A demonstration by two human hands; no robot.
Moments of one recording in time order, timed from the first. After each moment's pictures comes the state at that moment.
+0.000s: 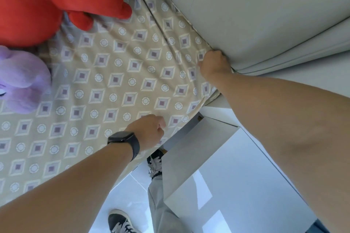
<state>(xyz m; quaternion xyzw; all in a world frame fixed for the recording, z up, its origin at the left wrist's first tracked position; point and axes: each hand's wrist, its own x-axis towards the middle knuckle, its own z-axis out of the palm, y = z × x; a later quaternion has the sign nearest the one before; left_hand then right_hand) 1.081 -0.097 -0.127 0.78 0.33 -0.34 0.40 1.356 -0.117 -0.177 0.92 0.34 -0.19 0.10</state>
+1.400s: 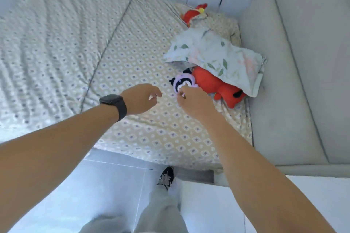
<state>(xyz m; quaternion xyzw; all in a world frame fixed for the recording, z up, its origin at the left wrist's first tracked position) 0.708 -0.168 0.305 0.73 0.61 0.02 0.31 0.921 -0.146 0.298 0.60 0.78 -0.18 -0.02</state>
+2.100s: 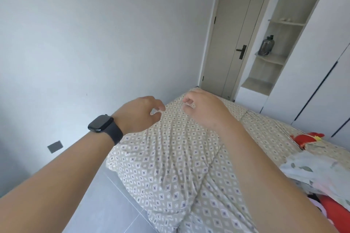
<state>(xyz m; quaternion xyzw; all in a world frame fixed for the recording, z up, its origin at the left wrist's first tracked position) 0.174 -0.493 0.574 0.59 0.79 0.19 0.05 0.350 -0.333 0.589 0.24 0.95 -0.09 -0.19</state>
